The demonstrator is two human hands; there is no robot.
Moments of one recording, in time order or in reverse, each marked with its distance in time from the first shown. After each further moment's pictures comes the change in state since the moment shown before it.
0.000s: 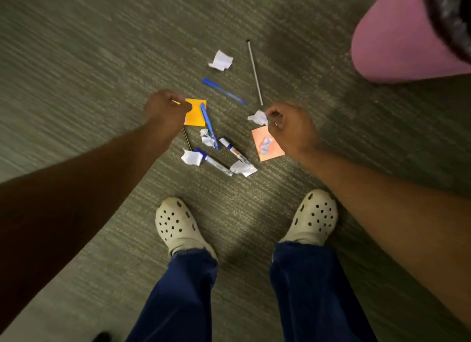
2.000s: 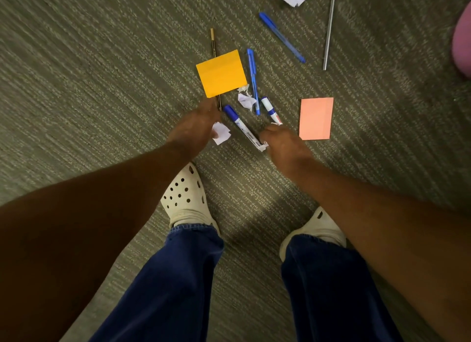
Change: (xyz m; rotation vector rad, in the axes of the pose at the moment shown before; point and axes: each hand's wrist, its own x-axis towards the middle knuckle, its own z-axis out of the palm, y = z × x) left_hand 0.009 -0.184 0.048 0.523 -0.233 0.586; right_hand -0.031 0.001 0.140 -0.476 -0.443 -0.310
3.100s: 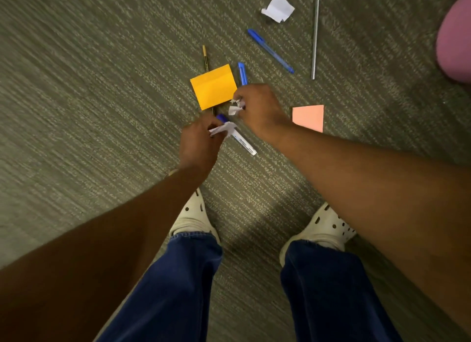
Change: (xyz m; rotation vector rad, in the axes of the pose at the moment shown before) left_hand -0.019 0.056 -0.011 -0.426 0.348 -0.323; right_hand 0.086 -0.029 -0.050 0.240 0.150 0.112
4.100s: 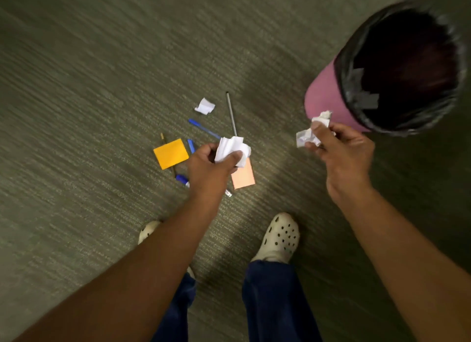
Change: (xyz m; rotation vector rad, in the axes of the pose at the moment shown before) left_hand -0.059 0.280 -0.036 -0.728 -0.119 -0.248; right_hand -0.216 0.036 -0.293 1.211 0.857 0.530
